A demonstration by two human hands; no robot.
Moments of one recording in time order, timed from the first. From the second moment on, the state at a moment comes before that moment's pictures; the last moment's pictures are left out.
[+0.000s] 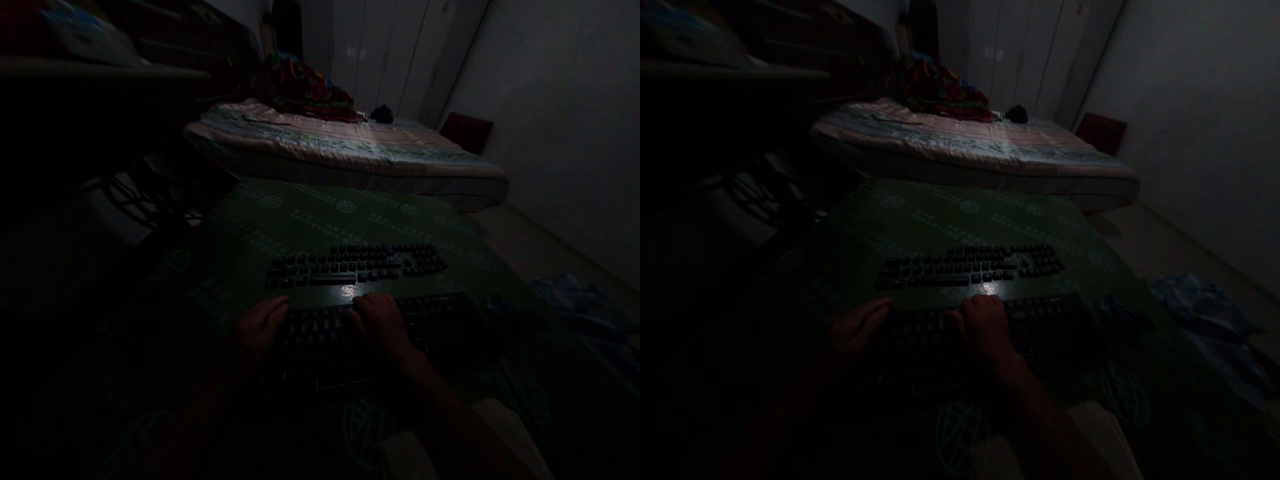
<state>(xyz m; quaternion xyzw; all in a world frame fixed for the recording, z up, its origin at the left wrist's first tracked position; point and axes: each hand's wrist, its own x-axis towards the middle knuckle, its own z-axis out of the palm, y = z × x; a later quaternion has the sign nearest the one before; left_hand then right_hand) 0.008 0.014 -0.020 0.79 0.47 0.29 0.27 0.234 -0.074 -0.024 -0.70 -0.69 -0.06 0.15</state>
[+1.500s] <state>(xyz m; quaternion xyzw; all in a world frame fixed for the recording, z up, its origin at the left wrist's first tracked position) 0.007 0.006 -0.021 0.77 0.46 0.30 0.32 0.236 -0.079 -0.032 -0.69 -0.70 -0.07 0.15</state>
